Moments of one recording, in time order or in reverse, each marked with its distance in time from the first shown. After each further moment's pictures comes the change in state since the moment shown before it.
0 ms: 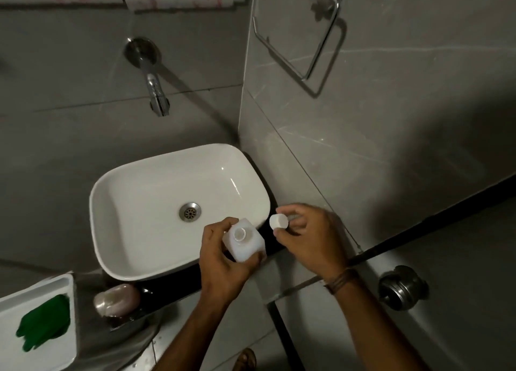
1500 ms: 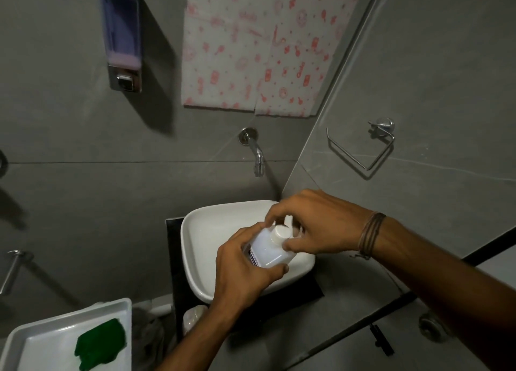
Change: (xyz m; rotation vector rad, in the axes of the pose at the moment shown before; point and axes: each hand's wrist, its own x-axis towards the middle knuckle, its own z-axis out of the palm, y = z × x) left_hand 0.012 0.114 -0.209 -0.096 0.017 -0.062; right_hand -0.024 -0.317 0.037 -0.883 -0.497 -0.669
